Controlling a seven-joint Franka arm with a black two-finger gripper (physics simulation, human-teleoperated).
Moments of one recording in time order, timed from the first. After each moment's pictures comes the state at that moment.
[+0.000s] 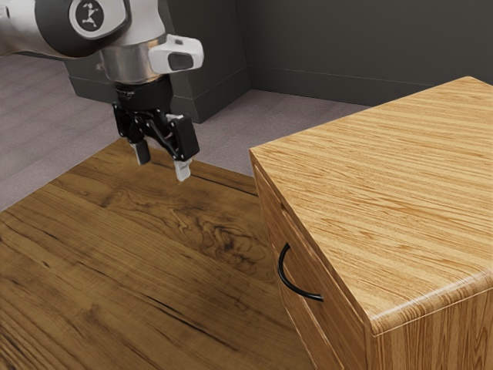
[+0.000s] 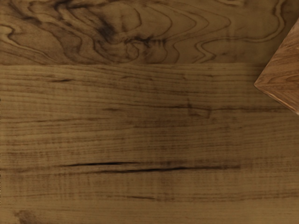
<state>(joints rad) -0.06 0.08 0.10 -1.24 0.05 1.24 0.06</state>
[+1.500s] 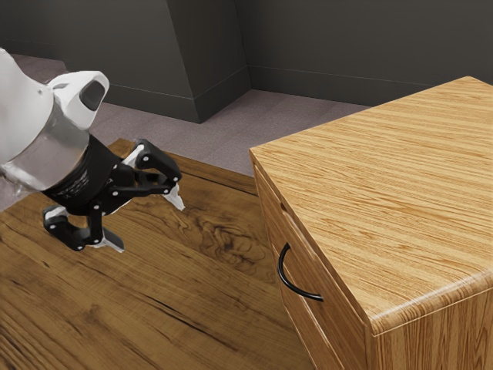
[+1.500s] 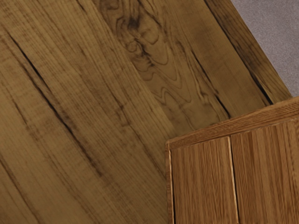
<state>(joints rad) -0.04 -0.67 -0.12 -2.10 -0.01 1.87 -1.15</state>
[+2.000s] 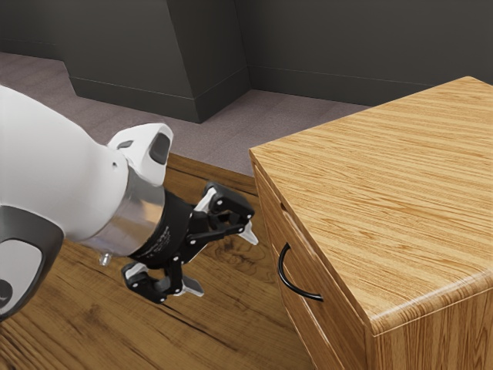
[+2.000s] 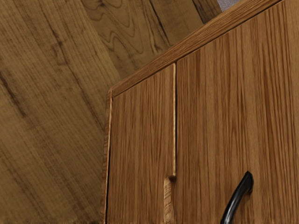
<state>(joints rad) -0.04 -0.67 -0.26 -2.24 -0.09 2.15 -1.34</state>
